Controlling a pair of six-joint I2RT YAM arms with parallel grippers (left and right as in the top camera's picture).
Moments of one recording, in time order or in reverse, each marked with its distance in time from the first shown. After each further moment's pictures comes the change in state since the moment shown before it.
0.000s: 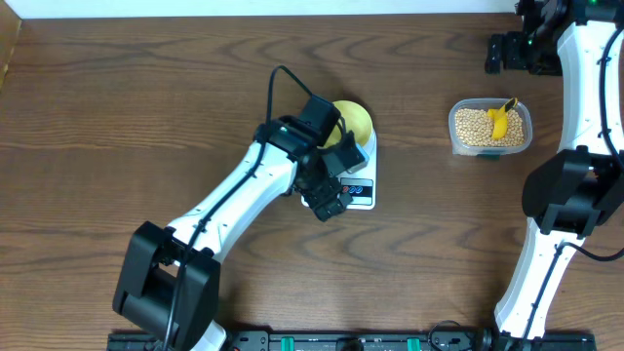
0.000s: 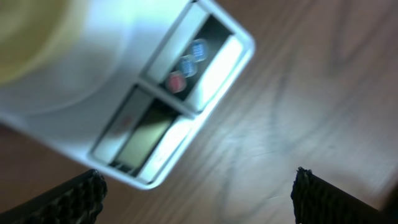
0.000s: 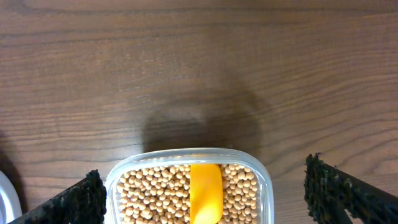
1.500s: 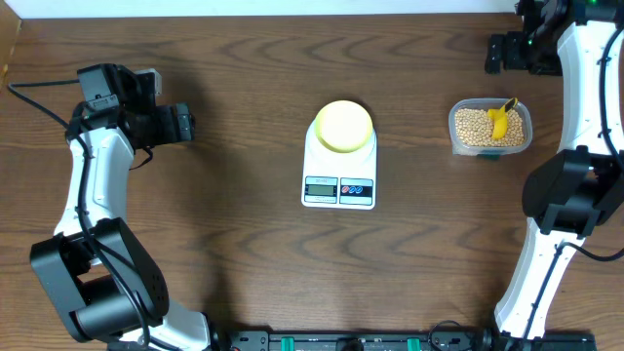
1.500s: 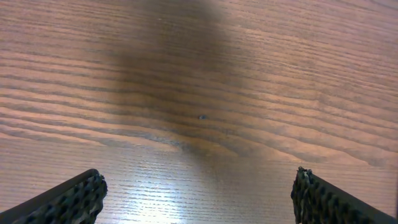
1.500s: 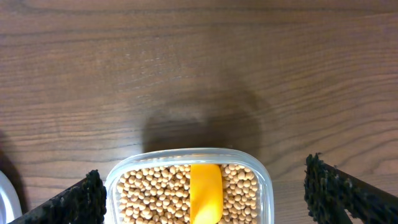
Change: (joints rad) left arm 0.840 0.000 0.004 0.315 0.002 -0.319; right arm 0.000 0.000 0.000 0.000 0.000 0.000
